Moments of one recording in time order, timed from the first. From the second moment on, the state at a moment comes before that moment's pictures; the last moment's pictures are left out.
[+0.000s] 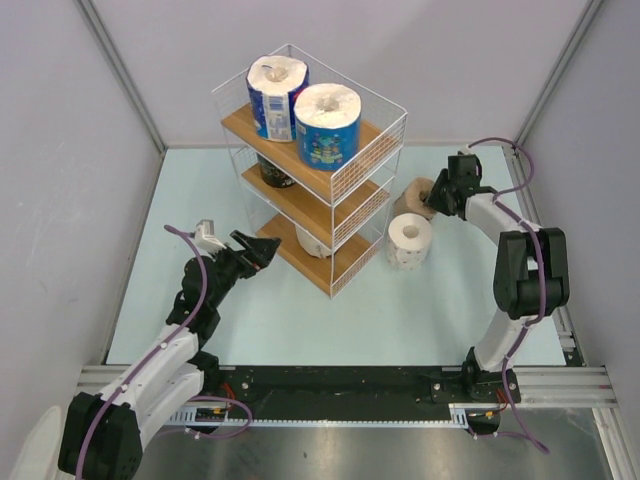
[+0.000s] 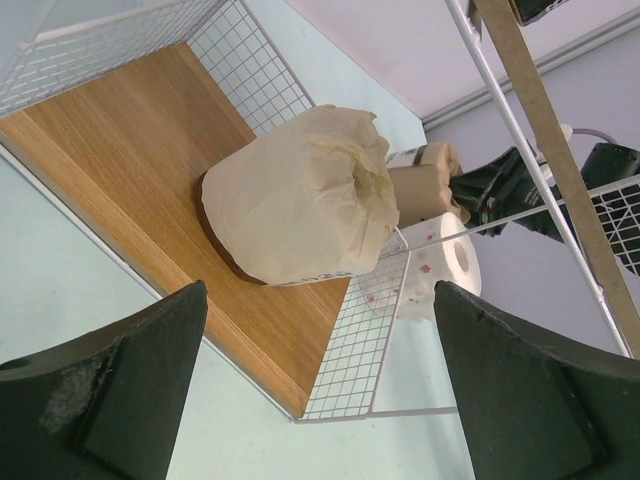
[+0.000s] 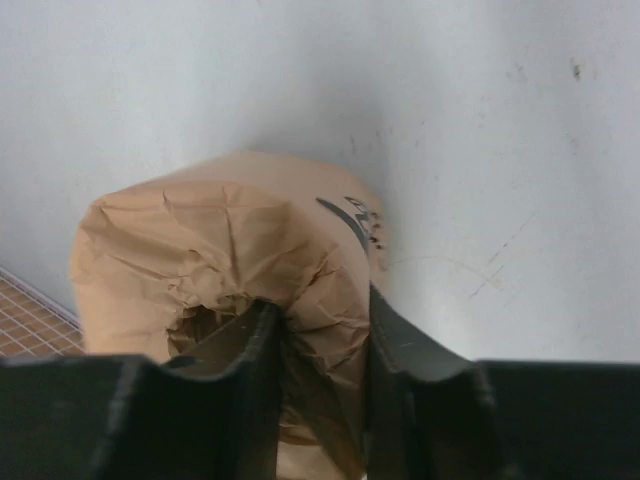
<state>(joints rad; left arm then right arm) -0.29 0.78 0.25 0.40 0.13 -0.88 0.10 1.79 1.24 -0.22 0.02 0.54</state>
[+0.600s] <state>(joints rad) -0.29 0.78 0.25 0.37 0.13 -0.88 -0.07 1.32 1.24 -0.37 -0.01 0.54</state>
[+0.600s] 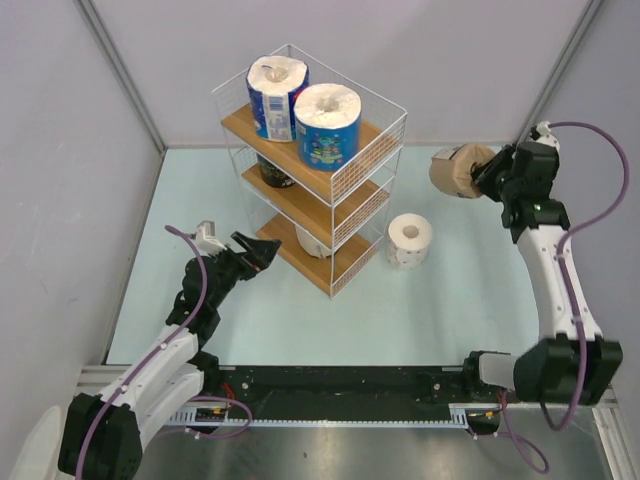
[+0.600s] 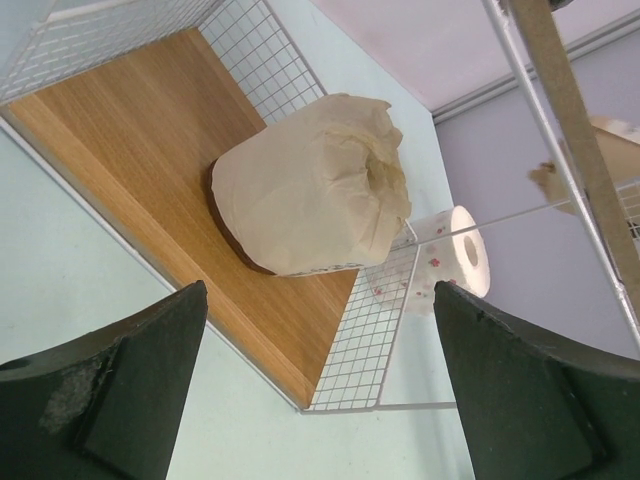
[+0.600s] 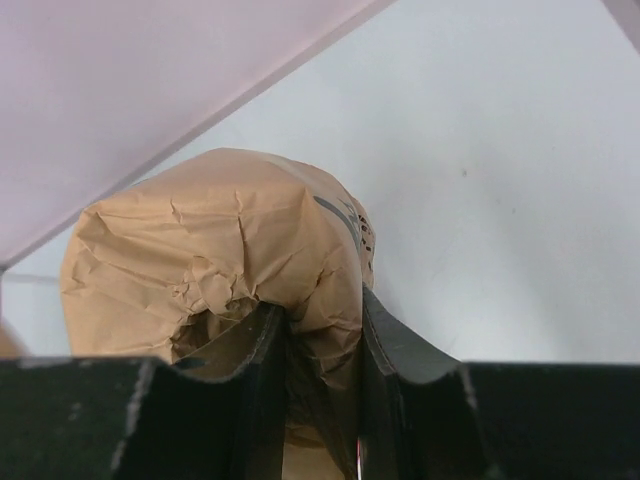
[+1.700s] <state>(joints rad) -0.29 0.69 0.41 0.11 0.04 -0.83 1.31 1.03 1.03 -0.94 0.23 0.58</state>
